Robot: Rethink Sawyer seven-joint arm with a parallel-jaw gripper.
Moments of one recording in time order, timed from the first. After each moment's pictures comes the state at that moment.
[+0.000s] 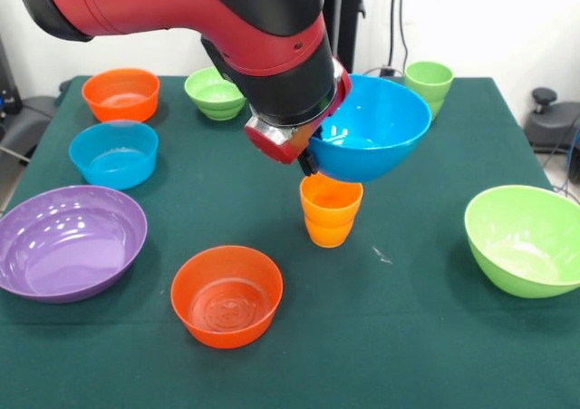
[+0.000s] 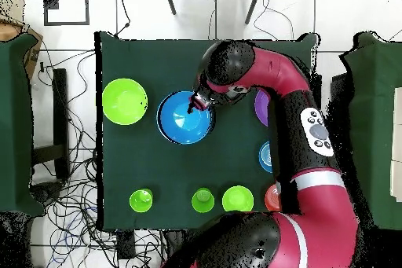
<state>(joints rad) -0.50 -0.43 0.43 1.20 -0.20 1.25 0.79</state>
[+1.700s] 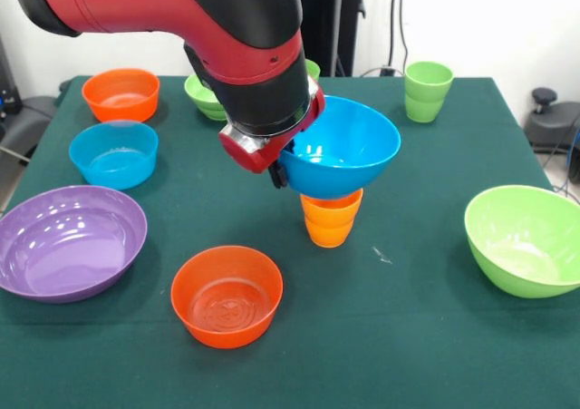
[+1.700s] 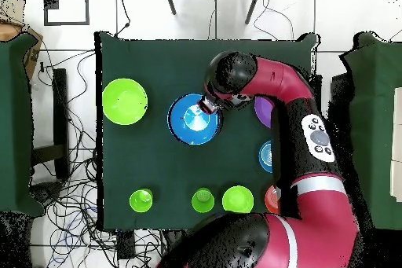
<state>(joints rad) -0.48 -0.43 0.33 1.22 -0.20 1.14 0.79</state>
